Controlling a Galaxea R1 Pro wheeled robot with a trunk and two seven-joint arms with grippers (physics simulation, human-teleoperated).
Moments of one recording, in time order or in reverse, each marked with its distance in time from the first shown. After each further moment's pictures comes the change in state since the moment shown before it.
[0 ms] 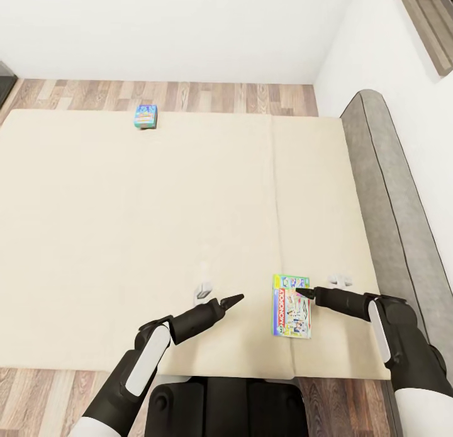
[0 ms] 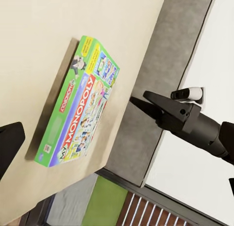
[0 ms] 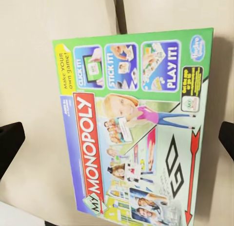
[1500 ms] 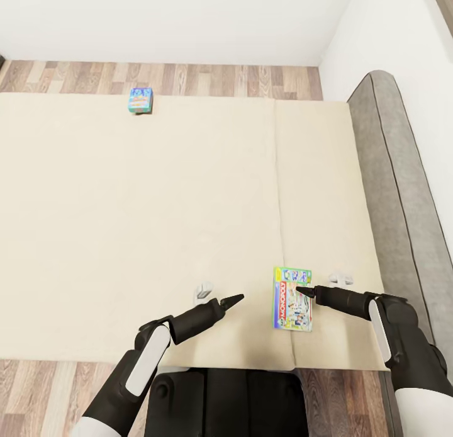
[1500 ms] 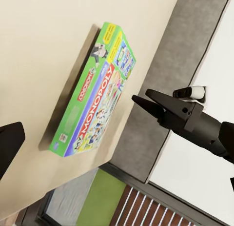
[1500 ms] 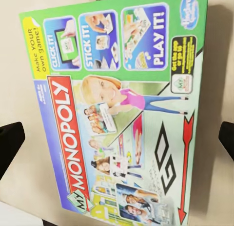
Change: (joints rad) left arm 0.000 0.000 -0.001 0.000 0.000 0.000 0.000; right arm -0.001 0.000 0.000 -0.010 0.000 -0.003 -0.002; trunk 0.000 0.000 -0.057
